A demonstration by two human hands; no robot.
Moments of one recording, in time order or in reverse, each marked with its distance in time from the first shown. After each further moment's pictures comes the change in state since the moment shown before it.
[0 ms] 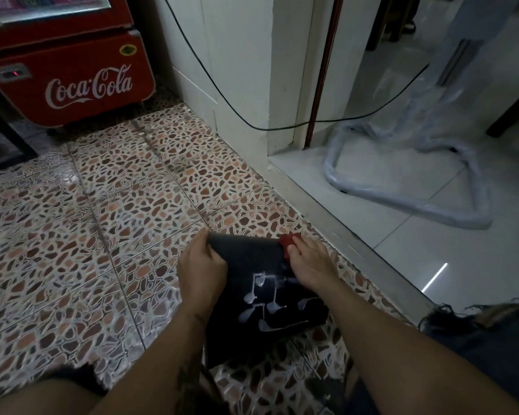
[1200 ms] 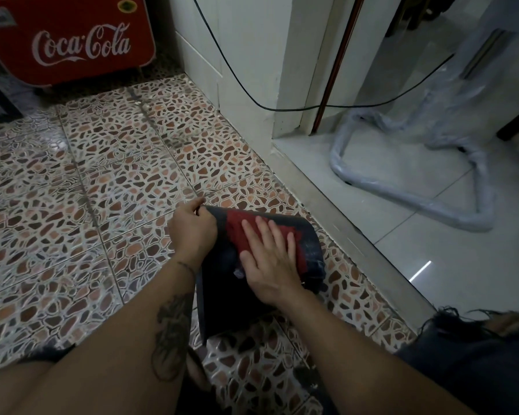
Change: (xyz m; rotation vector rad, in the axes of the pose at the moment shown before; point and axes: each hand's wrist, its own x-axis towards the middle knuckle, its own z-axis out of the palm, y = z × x) left_hand 0.055 -0.002 0.016 -0.235 0.026 -0.327; right_hand -0.047 -0.060 0.033 0.044 0.077 -0.408
